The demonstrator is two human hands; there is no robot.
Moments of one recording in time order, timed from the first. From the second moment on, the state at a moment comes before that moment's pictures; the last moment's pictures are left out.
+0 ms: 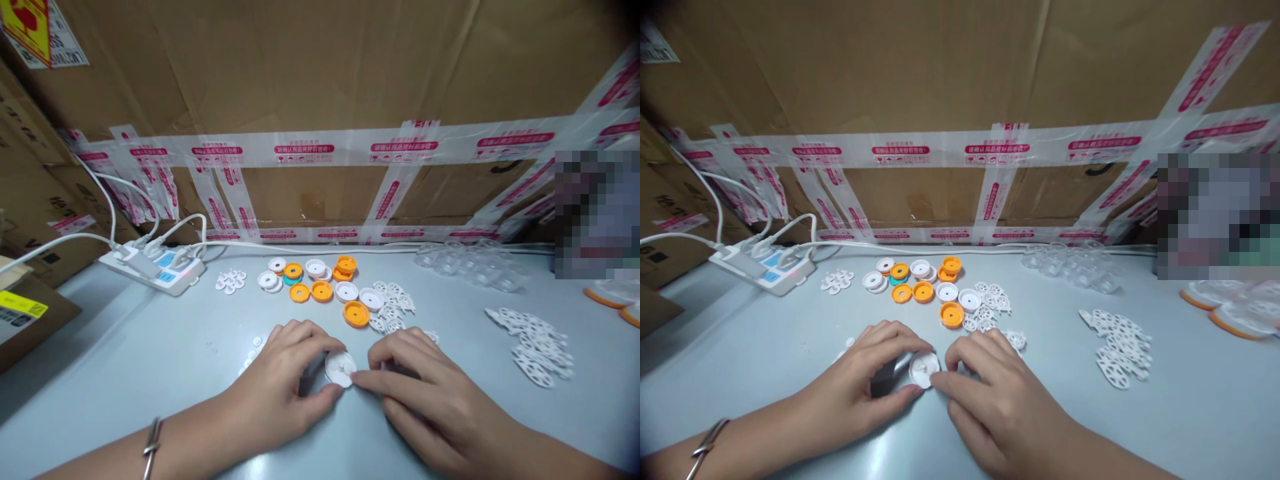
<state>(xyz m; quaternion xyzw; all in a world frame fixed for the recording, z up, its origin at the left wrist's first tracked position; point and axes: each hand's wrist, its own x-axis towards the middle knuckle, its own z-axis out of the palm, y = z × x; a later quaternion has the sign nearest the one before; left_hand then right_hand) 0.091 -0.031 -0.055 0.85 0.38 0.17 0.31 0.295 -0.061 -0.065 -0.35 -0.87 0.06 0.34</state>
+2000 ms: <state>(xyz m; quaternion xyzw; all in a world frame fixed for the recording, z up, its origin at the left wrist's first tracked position) 0.090 -0.033 -0.054 0.88 0.34 0.19 0.26 0.287 -0.064 -0.061 -0.45 -0.79 0.24 0.35</state>
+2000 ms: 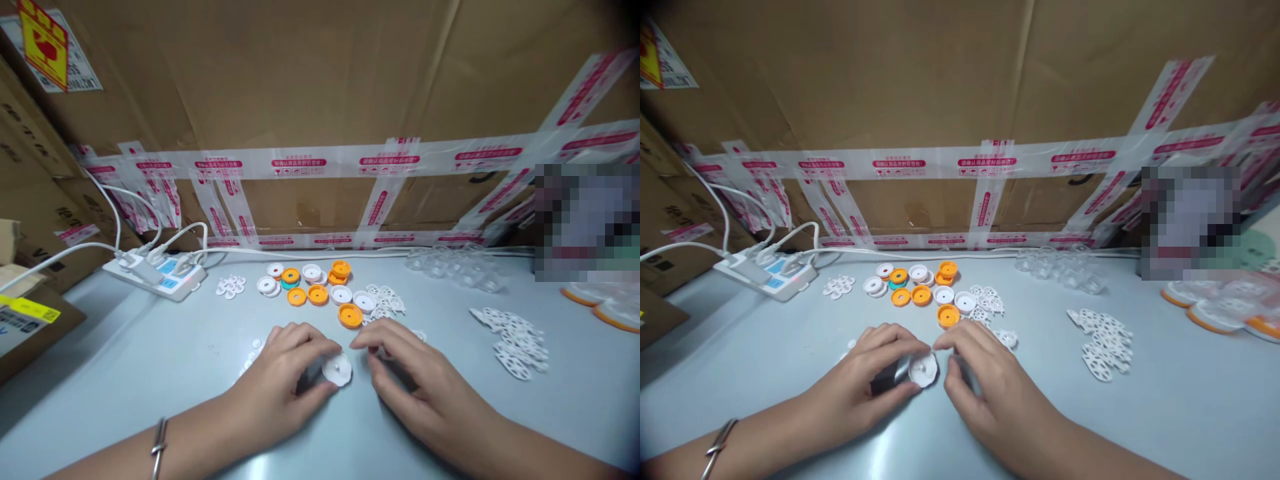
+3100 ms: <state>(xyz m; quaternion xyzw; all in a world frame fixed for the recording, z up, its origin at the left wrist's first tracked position) 0.080 -0.027 -0.047 0.86 0.28 0.29 0.31 0.270 -0.073 -0.058 -0.42 -0.40 0.68 0.45</state>
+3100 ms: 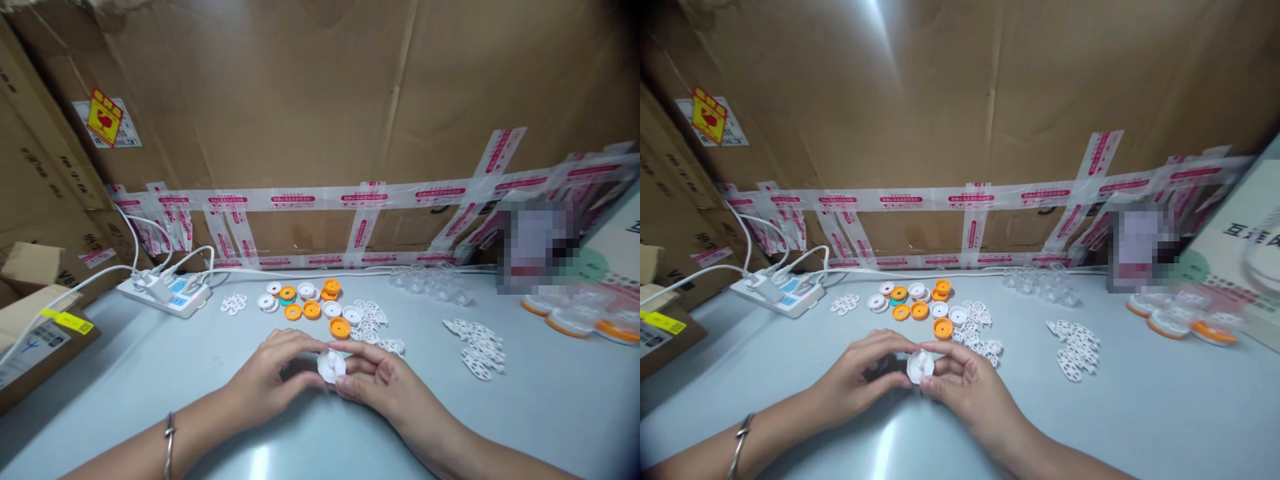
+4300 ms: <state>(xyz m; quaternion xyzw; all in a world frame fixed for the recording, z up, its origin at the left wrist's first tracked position) 0.084 -0.015 -0.045 0.61 0.33 0.32 0.65 0.269 -0.070 -0.059 -0.49 -0.42 0.60 0.47</state>
